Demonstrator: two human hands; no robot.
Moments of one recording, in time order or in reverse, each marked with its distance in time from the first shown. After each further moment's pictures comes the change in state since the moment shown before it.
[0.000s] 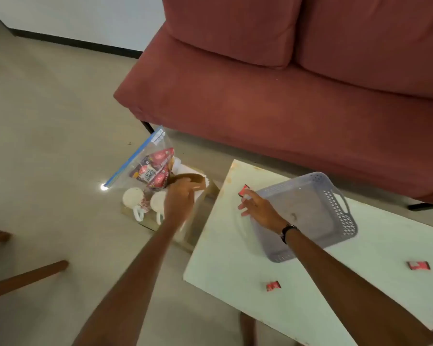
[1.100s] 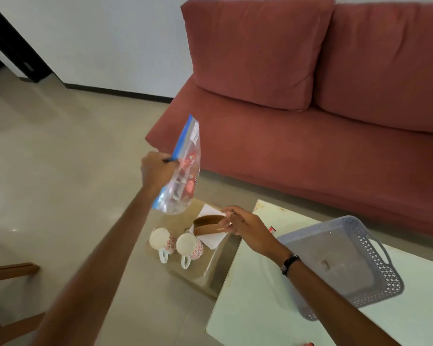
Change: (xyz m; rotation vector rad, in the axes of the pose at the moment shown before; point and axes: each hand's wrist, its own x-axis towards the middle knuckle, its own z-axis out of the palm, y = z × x) left_hand 0.116 0.030 -0.175 -0.100 0.338 -0.165; right_hand 0.015 -0.122 0.037 0.124 -0.087 -0.286
